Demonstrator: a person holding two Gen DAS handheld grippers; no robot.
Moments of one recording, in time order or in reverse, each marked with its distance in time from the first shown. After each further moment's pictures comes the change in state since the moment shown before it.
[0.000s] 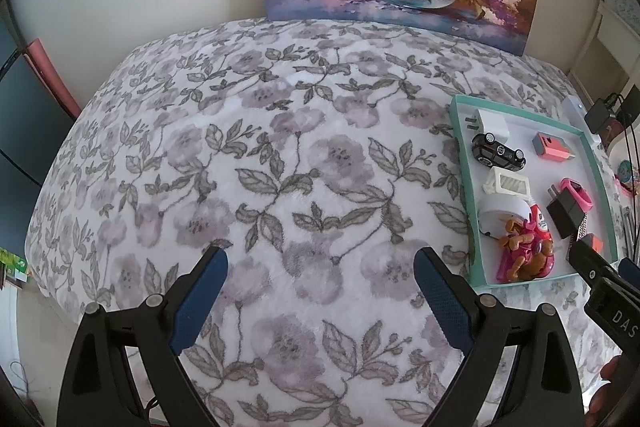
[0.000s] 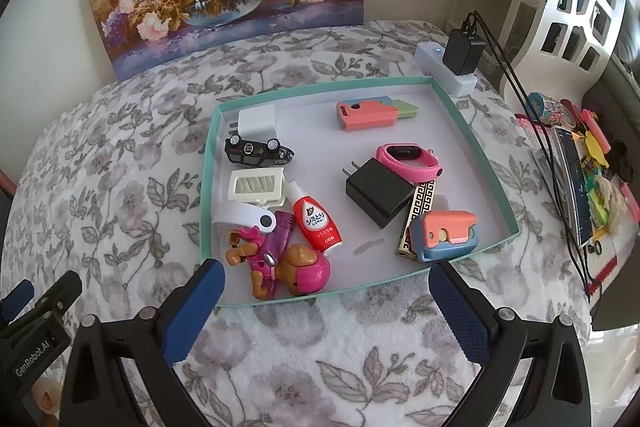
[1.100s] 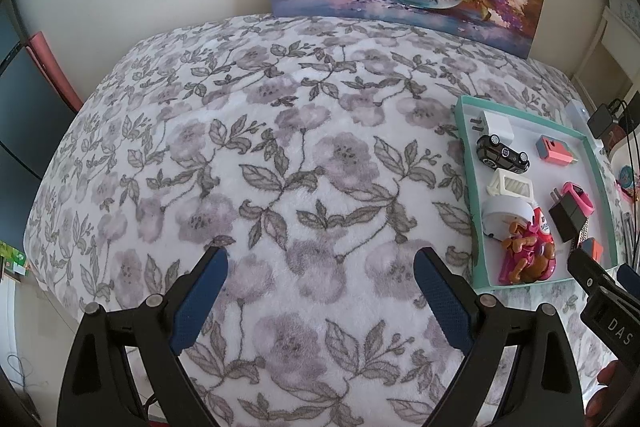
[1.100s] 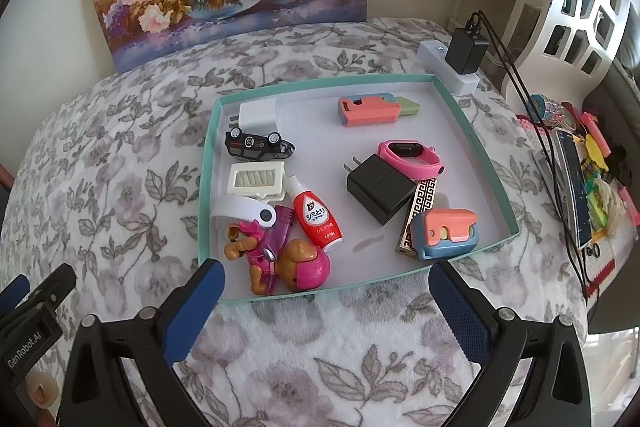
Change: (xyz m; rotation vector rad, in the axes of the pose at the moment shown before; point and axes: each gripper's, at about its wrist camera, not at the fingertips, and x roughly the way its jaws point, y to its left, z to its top) left arm 0.001 0.004 0.001 -0.021 0.009 0.004; right arm 0.002 0.001 0.000 -0.025 0.013 -0.005
